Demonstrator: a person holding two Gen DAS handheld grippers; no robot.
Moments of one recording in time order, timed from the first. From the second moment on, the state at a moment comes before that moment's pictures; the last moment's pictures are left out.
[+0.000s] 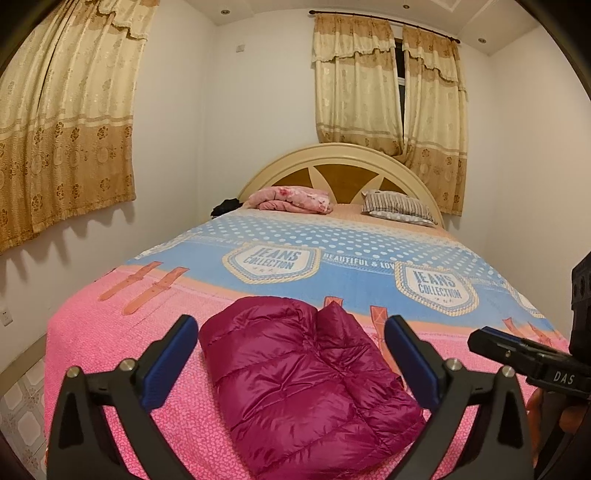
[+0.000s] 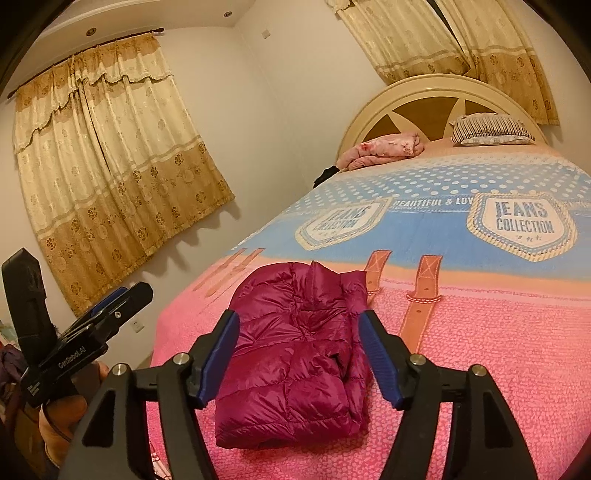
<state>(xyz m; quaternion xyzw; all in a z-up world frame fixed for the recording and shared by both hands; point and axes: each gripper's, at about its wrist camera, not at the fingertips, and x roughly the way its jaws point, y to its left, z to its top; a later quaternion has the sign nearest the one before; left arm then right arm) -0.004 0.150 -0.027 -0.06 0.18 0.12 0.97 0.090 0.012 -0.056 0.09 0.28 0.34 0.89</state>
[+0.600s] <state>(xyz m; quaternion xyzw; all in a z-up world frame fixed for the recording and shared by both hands) -0.004 0.147 -0.027 -0.06 0.19 0.11 0.97 0.079 0.005 -0.054 0.09 0.27 0.34 0.90</state>
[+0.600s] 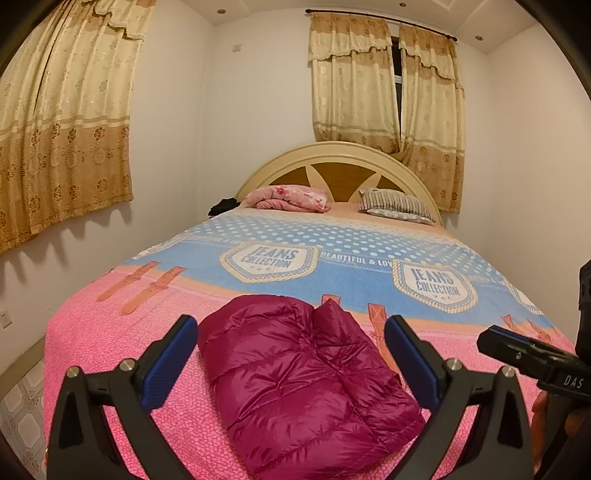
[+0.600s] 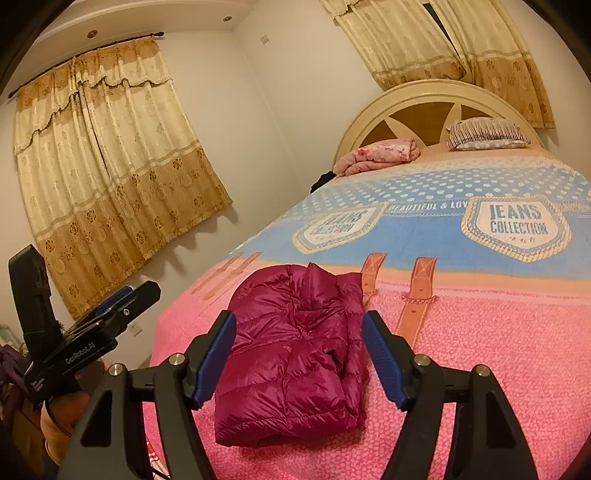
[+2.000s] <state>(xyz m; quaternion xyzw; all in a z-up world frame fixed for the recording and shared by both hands) -0.008 0.134 -0.020 -0.02 0.17 0.14 0.98 0.070 -0.003 -0.066 0.10 0.27 0.33 0.90</state>
